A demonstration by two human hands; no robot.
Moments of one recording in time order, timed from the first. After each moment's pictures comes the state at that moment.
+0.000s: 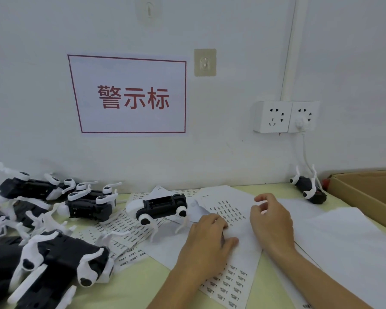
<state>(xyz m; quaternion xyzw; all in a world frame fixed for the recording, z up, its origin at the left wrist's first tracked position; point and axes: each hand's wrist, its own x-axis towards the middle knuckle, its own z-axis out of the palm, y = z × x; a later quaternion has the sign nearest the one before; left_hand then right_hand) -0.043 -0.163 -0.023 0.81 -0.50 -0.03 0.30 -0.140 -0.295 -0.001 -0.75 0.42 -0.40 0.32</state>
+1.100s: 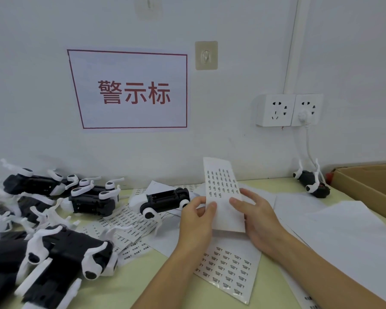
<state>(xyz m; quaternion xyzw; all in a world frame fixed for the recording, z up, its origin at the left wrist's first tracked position) -0.041 -0.160 -0.001 0.63 -0.26 -0.20 0.70 -0.122 -0.290 -0.003 -0.53 0.17 -0.30 0.77</state>
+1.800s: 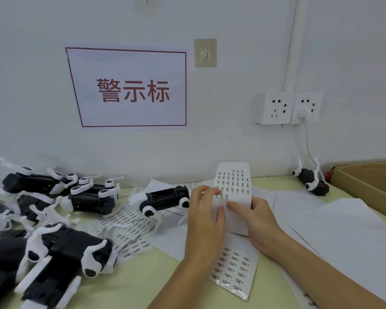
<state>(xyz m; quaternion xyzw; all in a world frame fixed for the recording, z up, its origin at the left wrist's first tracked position) -0.053 -0.167 -0.011 0.69 -0.42 0.08 0.58 -0.124 -0.281 -0.007 -0.63 0.19 -0.33 0.68</state>
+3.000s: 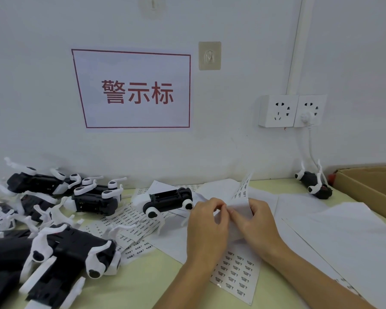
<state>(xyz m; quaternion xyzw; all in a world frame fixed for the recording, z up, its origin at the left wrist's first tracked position) -0.057 -0.164 -0.007 0.72 -0.38 0.07 0.57 -0.125 -0.268 -0.008 -0.77 0.18 -0.41 0.45</state>
